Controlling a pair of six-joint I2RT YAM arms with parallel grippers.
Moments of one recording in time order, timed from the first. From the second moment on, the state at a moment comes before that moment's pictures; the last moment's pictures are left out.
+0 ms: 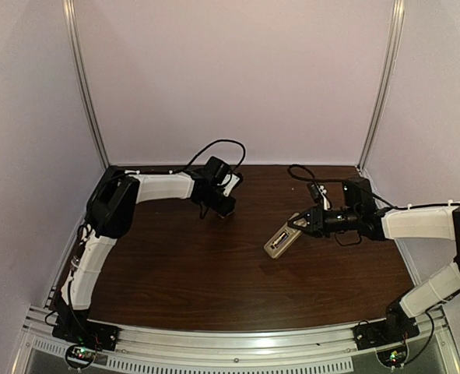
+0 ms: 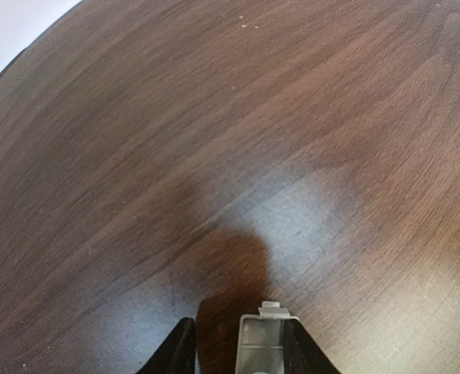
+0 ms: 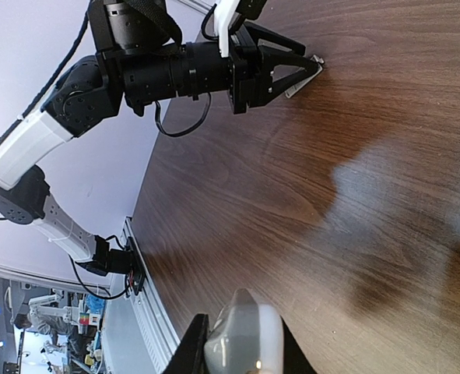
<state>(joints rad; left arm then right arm) -0.69 2.43 1.91 -0.38 -0.02 0.08 0.40 1.40 0.65 0.20 -0.77 0.65</state>
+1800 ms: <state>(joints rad) -1.08 1.71 1.01 0.07 -0.02 0.02 0.75 1.61 0.52 0.85 -0.51 1.11</state>
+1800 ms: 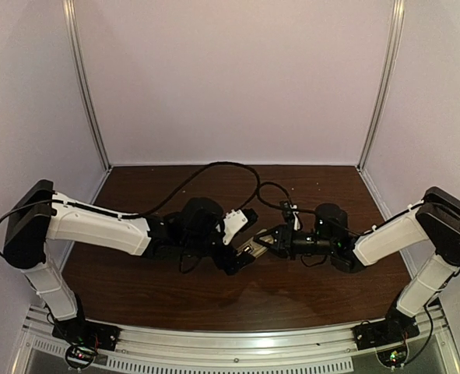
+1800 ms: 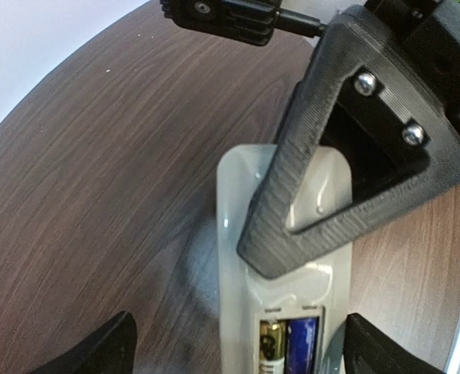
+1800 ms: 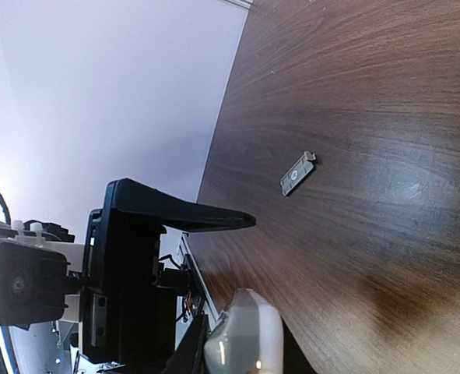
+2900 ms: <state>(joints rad) -1.08 1.76 1.01 -0.16 0.05 0.10 0.56 1.28 0.49 0.49 -0.44 0.91</state>
